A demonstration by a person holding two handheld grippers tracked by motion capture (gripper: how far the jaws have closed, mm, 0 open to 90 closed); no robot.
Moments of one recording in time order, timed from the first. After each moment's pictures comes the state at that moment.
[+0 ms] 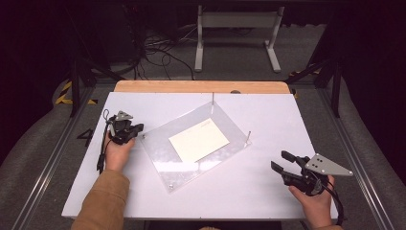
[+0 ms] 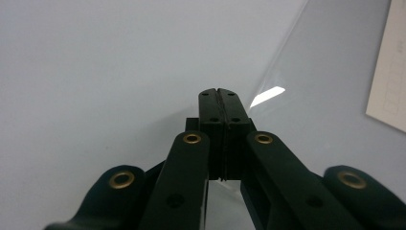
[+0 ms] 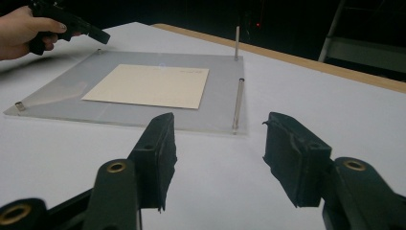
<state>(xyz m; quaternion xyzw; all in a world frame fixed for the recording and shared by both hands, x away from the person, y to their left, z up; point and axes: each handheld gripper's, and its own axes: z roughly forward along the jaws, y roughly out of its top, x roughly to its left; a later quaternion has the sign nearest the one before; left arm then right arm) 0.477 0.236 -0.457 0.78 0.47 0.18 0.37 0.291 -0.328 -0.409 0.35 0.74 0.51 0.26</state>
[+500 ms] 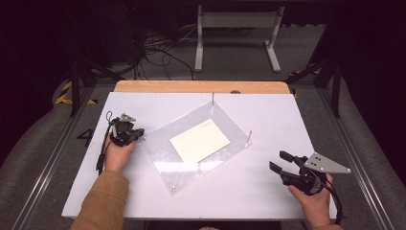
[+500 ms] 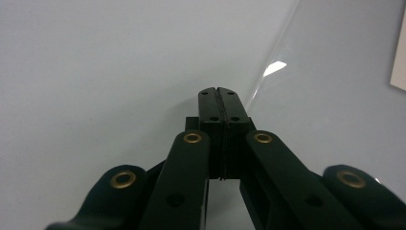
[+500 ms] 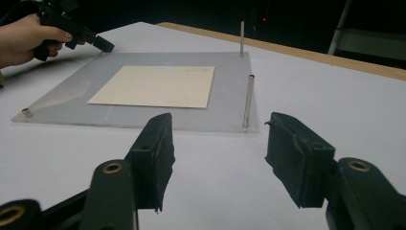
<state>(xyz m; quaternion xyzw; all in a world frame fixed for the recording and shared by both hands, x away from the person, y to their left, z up) 0.472 0.231 -0.460 0.81 0.46 0.15 0.34 0.295 -0.328 -0.411 0.36 0.74 0.52 0.24</state>
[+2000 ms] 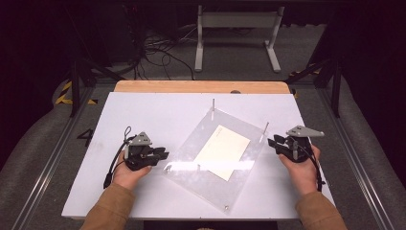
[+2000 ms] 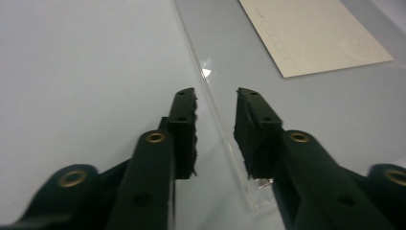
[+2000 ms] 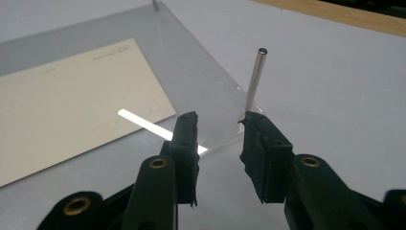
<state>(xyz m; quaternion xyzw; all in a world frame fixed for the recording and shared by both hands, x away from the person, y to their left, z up) 0.388 0.178 -0.440 0.84 0.33 0.09 0.42 0.388 -0.319 -0.416 0.45 0.77 0.38 0.24</state>
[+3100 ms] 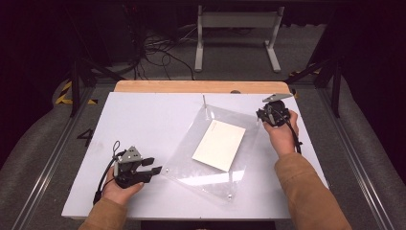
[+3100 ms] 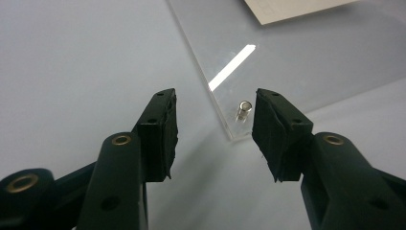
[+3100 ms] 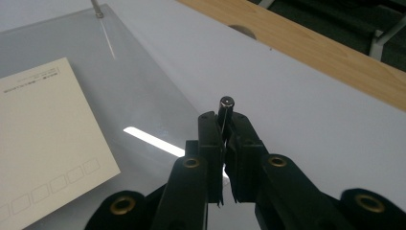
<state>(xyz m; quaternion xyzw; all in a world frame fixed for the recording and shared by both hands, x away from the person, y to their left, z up) 0.344 0.198 -0.448 0.84 0.34 0.09 0.42 0.496 -0.275 -0.389 0.44 0.80 0.31 0.27</state>
